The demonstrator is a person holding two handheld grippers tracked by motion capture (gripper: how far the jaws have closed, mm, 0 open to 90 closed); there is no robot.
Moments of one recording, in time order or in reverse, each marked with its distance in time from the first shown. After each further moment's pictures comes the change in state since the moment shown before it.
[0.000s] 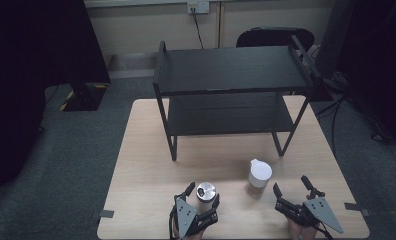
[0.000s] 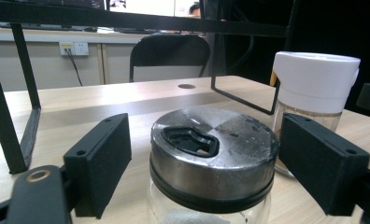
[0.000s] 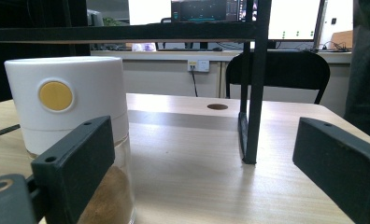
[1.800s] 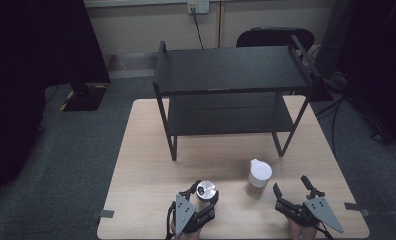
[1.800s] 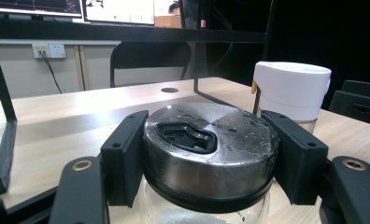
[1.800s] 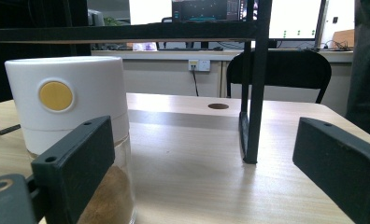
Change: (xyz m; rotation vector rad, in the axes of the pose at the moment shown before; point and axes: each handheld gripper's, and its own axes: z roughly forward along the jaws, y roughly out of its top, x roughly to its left) left arm 0.020 0.018 0.001 0.009 -0.095 0.022; right arm -0.001 0.000 0.000 0.002 0.003 0.003
